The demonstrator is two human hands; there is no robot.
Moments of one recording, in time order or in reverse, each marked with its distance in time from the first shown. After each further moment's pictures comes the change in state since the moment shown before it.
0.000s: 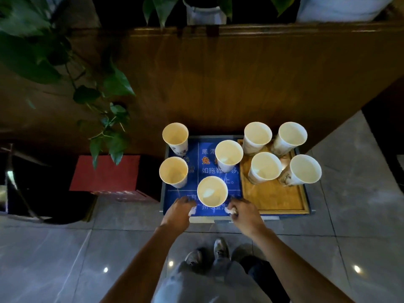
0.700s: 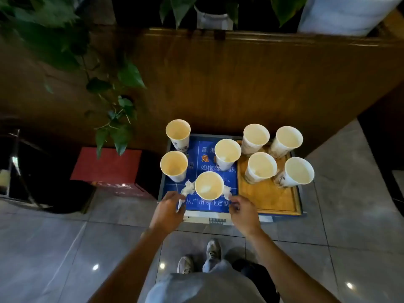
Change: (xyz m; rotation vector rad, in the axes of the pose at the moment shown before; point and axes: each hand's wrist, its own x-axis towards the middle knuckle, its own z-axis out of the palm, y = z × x) left_hand -0.039 0.003 -0.006 -0.339 0.324 -0.126; right_hand -0.017 -0.001 0.001 0.370 0.185 0.104
